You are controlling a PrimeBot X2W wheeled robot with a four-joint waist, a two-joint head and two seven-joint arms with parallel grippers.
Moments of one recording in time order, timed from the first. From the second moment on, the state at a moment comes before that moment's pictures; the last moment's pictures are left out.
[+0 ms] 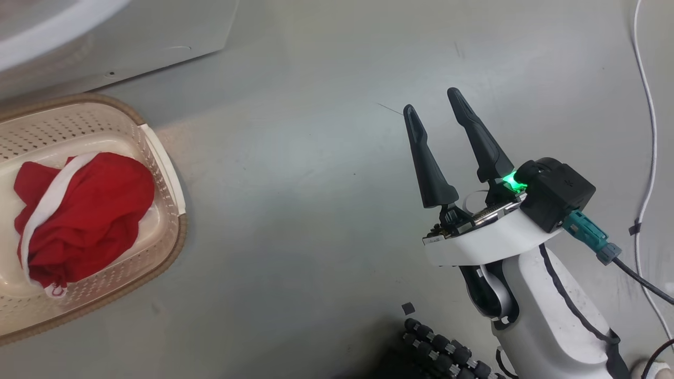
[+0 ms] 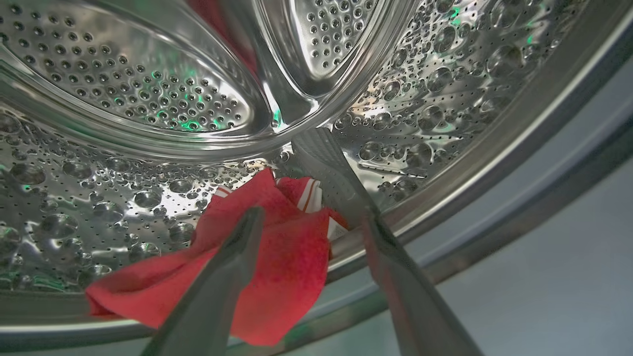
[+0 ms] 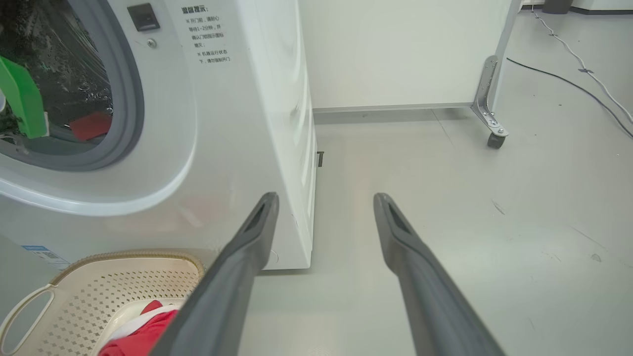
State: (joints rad) left arm -1.01 0.49 -0.05 0.47 -0.06 -0.08 0.24; right arm -0.35 -0.05 0.43 0.00 0.42 0.01 -0.26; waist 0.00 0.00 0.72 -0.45
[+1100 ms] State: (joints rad) left arm -1.20 0.54 -0.07 0.61 -0.02 -0.09 0.49; right arm -0.39 -0.04 0.45 0.01 0.42 -0.02 -0.26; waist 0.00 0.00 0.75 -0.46
